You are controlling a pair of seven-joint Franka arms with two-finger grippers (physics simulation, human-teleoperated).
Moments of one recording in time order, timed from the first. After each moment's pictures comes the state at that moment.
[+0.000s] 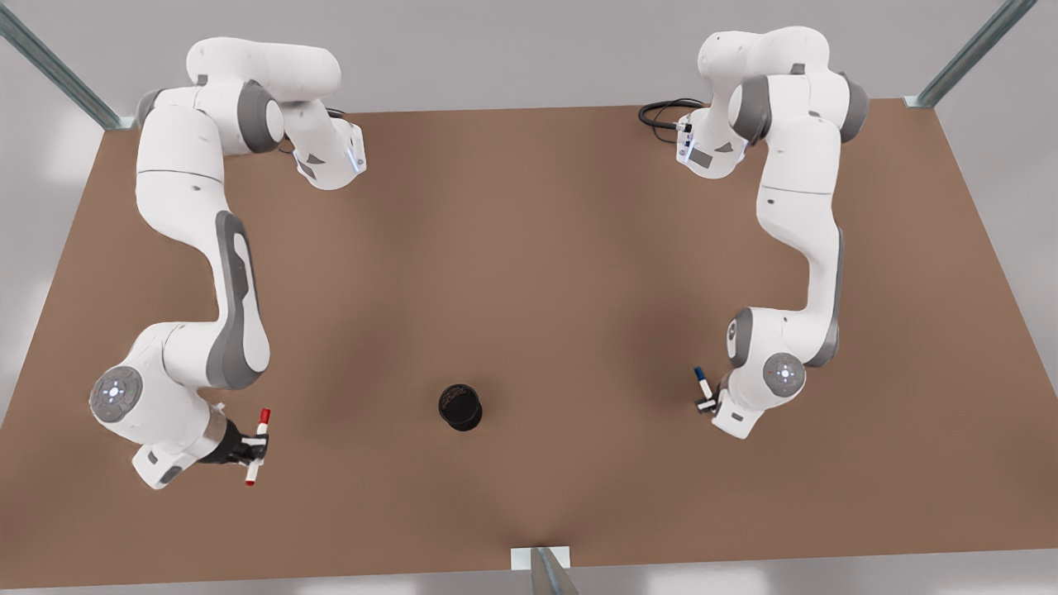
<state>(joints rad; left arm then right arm) -0.22 0.80 0.06 -1.48 -0.08 2.22 -0.37 0.07 0.76 -0.04 -1.14 0.12 2.08 -0.13</state>
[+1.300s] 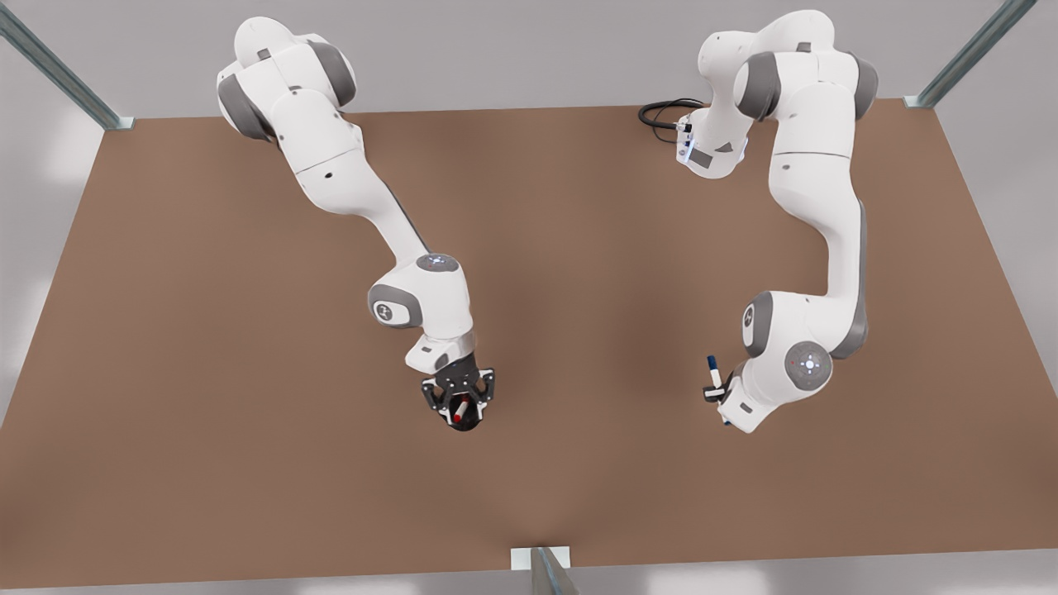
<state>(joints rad) -0.23 0.69 0.06 -1.41 -0.08 2.04 -0.21 0.53 0.70 -0.04 -1.58 -0.88 2.84 1.15</state>
